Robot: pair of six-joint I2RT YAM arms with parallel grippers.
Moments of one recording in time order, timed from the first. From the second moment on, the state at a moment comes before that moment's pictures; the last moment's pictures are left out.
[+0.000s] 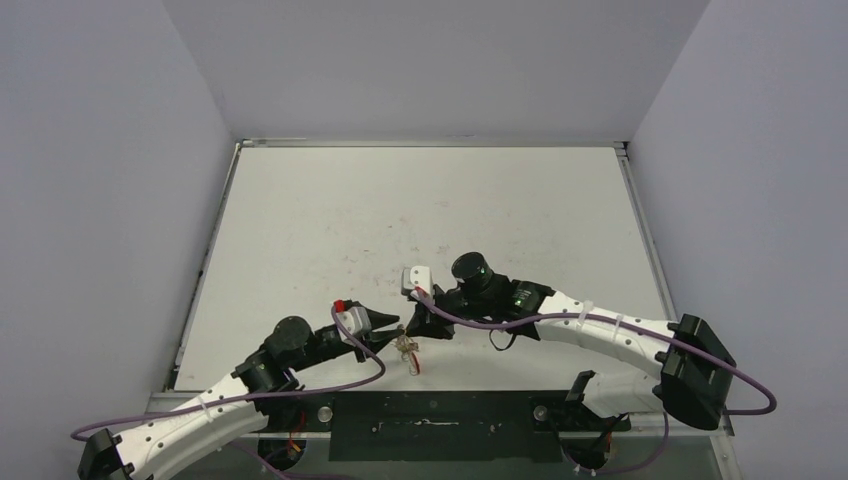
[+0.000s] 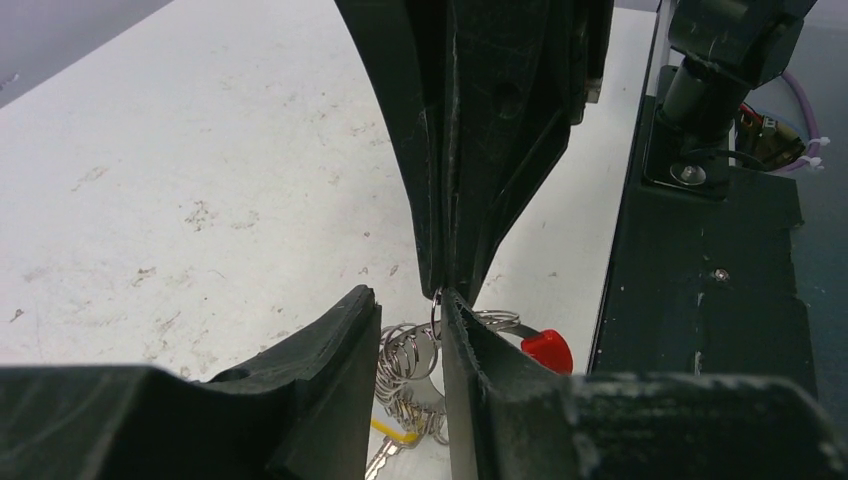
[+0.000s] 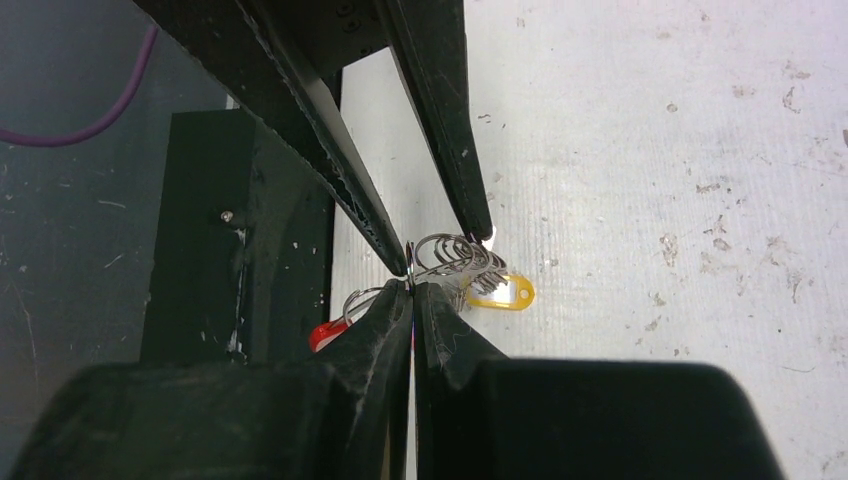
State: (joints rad) left arm -0.91 0.45 0.16 0.24 0.27 0.02; right arm 0.98 1.28 0.82 -0.12 -0.59 -0.21
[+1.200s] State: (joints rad) left arm -0.91 0.47 0.16 0.24 0.30 0.03; right arm 0.98 1.25 0.75 0.02 -0.57 -0.17
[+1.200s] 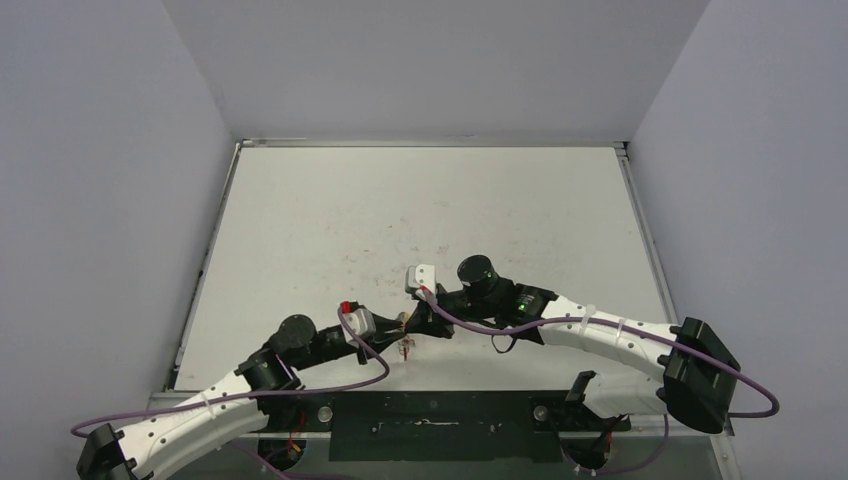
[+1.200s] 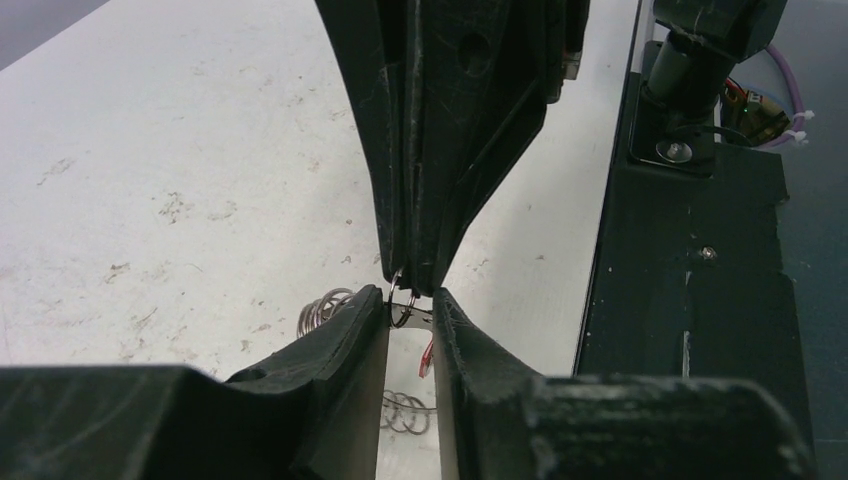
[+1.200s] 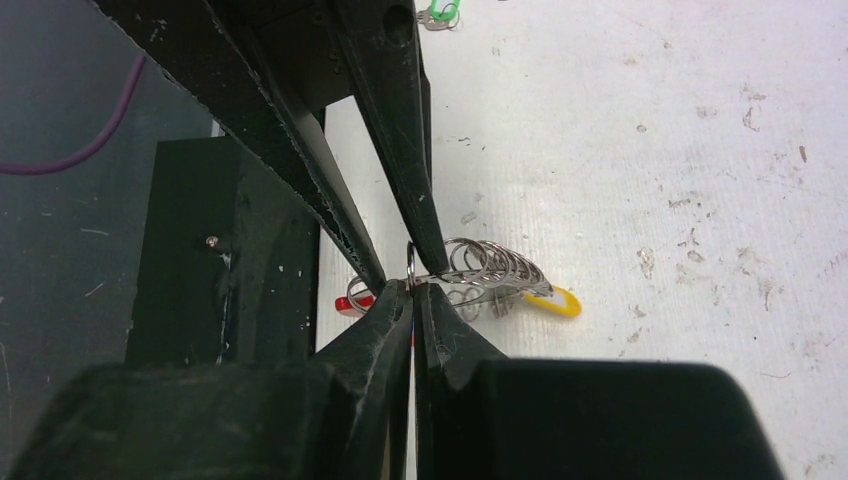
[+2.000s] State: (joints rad) left arm -0.91 0.39 0.16 0.19 0.27 0.04; right arm 0.98 1.23 0.74 0.02 -0.57 -0.17
